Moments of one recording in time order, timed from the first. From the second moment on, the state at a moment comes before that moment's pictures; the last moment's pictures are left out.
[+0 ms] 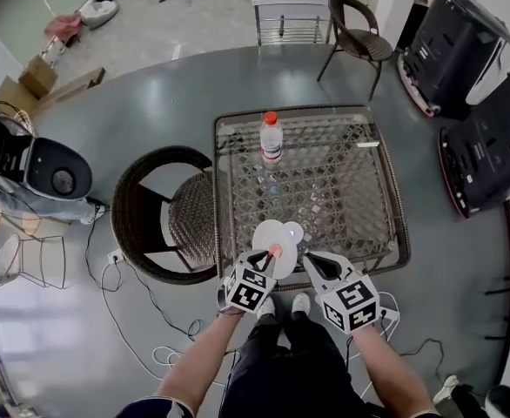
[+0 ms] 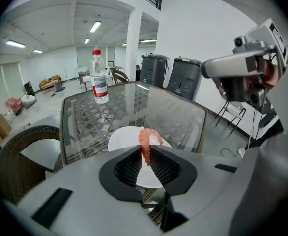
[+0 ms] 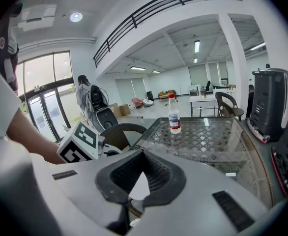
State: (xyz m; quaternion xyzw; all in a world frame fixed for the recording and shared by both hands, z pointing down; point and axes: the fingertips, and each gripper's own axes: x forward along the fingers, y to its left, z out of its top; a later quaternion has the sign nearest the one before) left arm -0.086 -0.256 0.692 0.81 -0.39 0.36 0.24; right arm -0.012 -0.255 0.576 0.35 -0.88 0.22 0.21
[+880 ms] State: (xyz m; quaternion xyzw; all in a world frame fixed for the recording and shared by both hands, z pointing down) left arm -0.079 -0.259 0.751 0.75 -0.36 0.47 0.29; right arm -0.006 -0.258 0.593 0.36 -0.87 0.25 0.22
